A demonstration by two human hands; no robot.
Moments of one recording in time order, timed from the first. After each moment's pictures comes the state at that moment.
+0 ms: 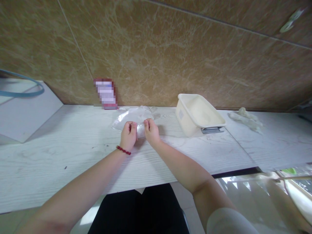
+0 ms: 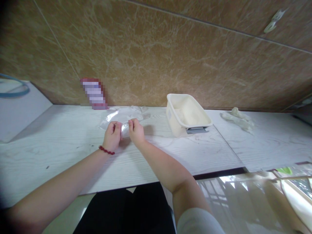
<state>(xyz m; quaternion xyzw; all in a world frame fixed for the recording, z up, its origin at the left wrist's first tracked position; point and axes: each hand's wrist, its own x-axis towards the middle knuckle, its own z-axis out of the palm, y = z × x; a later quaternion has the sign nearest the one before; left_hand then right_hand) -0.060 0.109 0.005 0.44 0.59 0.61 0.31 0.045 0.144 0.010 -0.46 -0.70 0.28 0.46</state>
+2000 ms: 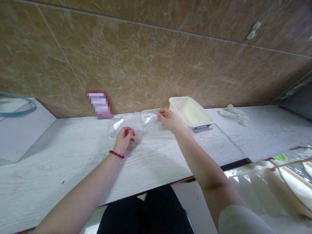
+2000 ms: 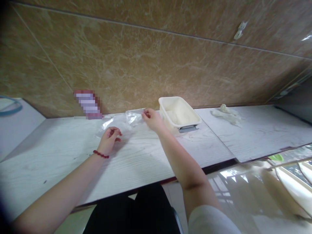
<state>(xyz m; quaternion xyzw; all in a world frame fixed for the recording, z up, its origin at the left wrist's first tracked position) -0.074 0.122 0.006 0.45 0.50 0.60 0.43 0.134 0.175 0.090 -0.47 -0.67 0.34 0.47</state>
